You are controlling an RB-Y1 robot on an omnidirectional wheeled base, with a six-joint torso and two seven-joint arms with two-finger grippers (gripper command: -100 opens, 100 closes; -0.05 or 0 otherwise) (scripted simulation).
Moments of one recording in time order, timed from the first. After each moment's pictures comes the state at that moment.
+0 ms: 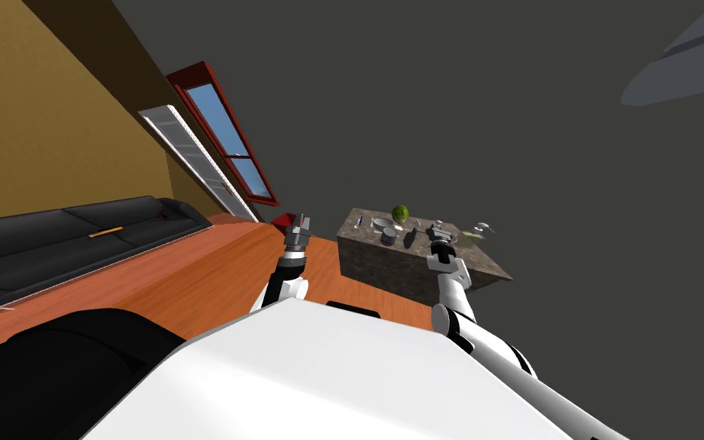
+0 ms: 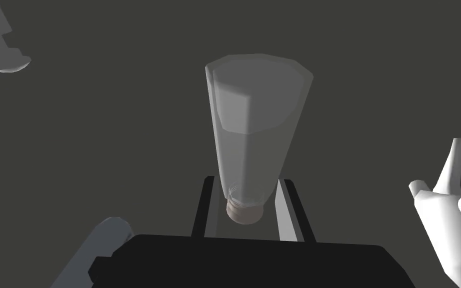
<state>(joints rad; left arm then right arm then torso) 0.48 0.02 -0.07 -2.24 0.05 -0.47 -0.02 -0.46 -0.27 -0.54 -1.06 0.57 -0.20 0.93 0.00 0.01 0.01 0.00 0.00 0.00</state>
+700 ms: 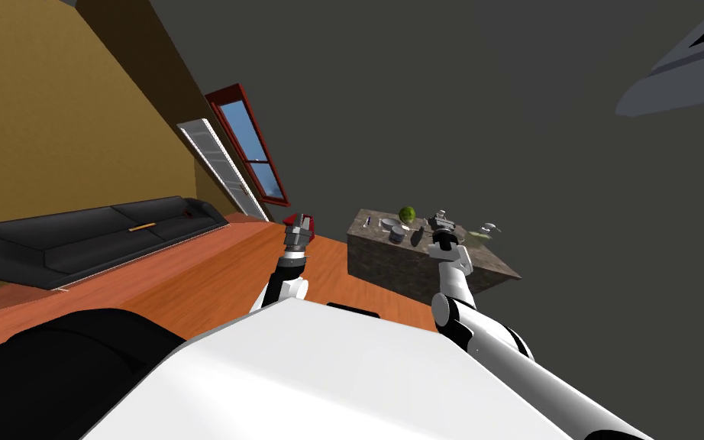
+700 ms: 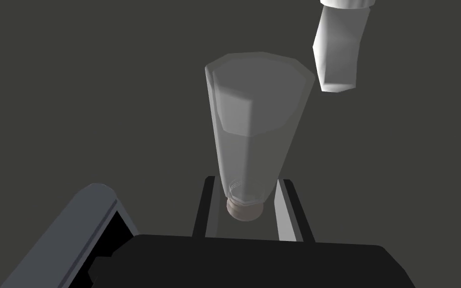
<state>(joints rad) 0.48 0.02 -0.07 -2.24 0.05 -0.47 -0.02 -0.56 -0.31 -0.51 -1.09 0.56 -0.08 0.91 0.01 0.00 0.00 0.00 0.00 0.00</state>
